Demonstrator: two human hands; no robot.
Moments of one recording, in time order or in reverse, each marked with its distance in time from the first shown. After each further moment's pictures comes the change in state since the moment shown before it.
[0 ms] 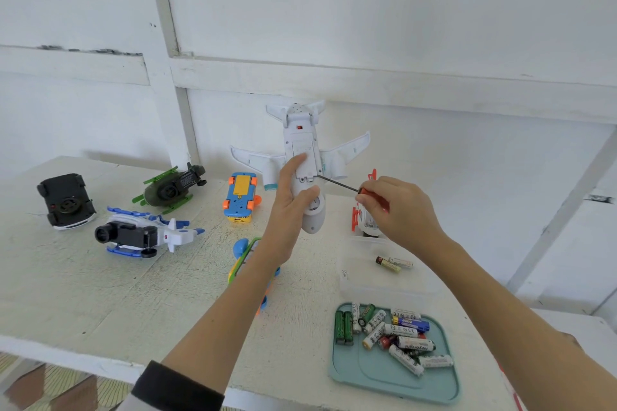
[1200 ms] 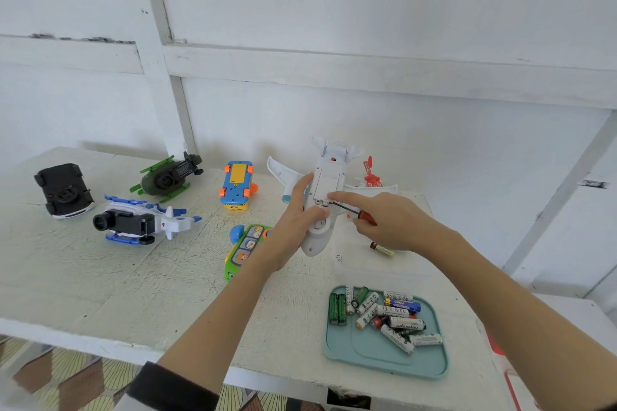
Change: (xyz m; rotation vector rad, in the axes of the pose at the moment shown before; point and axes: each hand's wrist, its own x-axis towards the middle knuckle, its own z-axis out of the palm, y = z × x) left_hand -0.021 -0.019 0.003 0.143 -0.205 -0.275; right_hand -0.011 -0.004 -0.008 -0.106 -0.583 -0.006
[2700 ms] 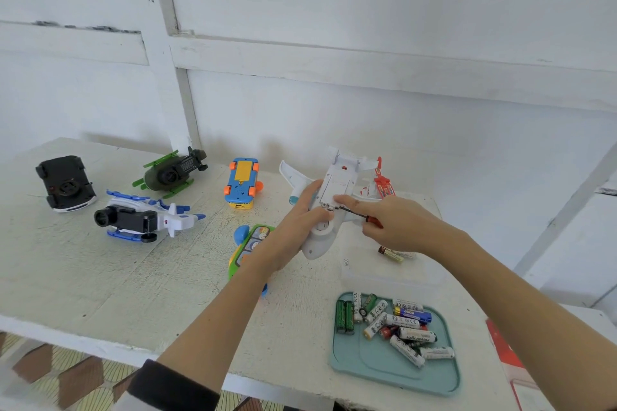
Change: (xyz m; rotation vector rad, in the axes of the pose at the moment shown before) left_hand 0.009 -0.003 -0.013 0.023 -0.055 -0.068; right_hand 0.018 0.004 0.004 -0.092 -0.085 -0.022
